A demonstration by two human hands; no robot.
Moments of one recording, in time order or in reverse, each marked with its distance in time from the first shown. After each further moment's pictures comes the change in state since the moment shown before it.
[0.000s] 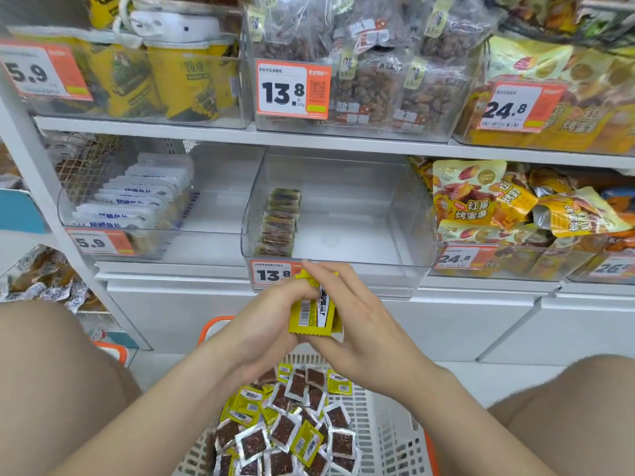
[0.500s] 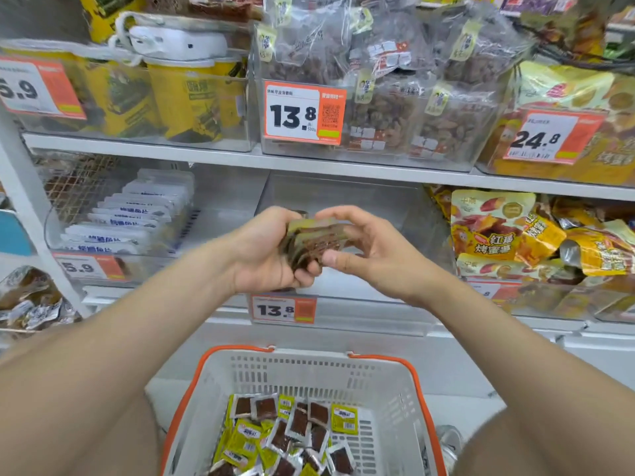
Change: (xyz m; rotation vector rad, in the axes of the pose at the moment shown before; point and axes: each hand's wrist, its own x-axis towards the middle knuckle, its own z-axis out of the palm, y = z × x) left_hand 0.087 0.114 -0.018 0.082 -0.072 -0.239; right_hand 0.121 0.062 -0.062 0.498 -0.118 0.168
